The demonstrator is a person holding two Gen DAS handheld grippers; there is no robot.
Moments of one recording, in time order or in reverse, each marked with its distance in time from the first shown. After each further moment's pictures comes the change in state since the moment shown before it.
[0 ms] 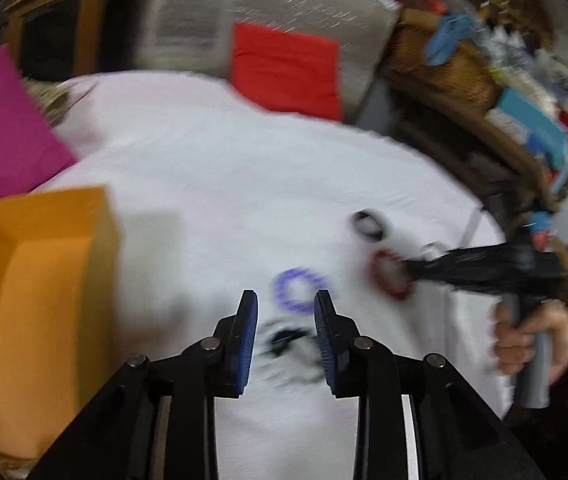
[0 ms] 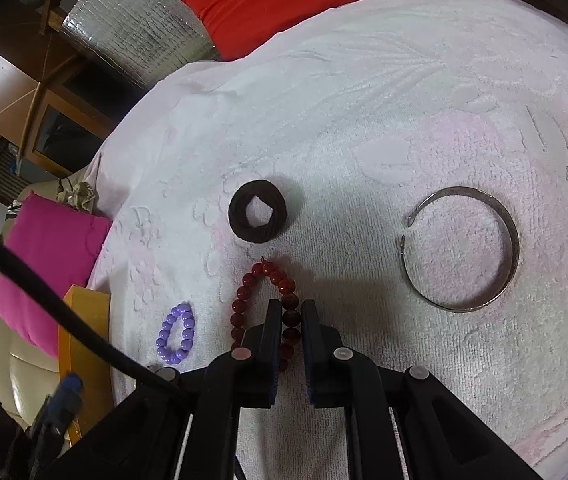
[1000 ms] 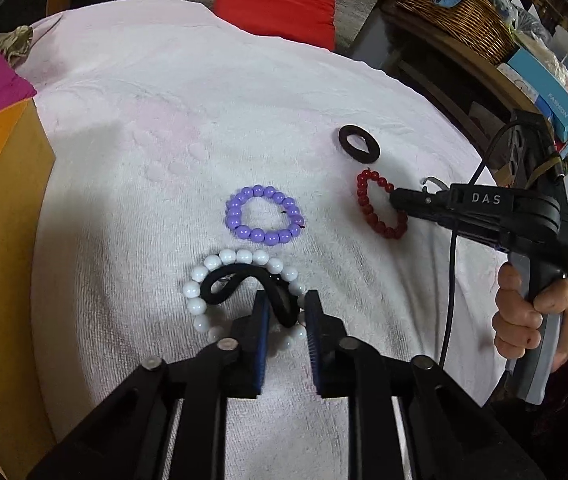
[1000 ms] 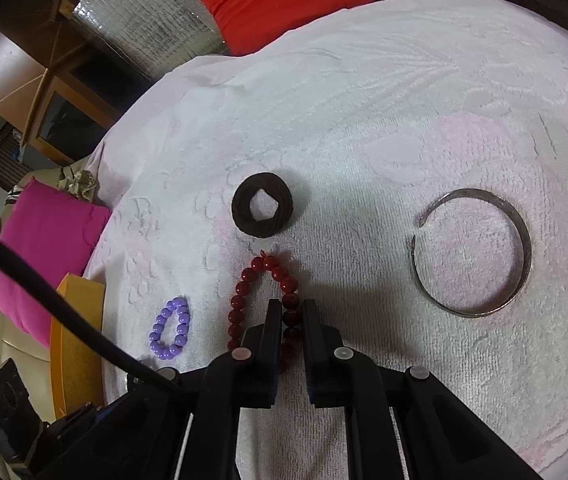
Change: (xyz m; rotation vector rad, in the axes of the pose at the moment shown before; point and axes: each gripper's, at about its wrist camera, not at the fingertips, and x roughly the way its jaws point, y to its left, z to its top) left arm 0.048 -0.036 -0.019 -0.030 0.227 -0.108; right arm 0.007 0.007 -0.002 -0.067 -0.009 -0.004
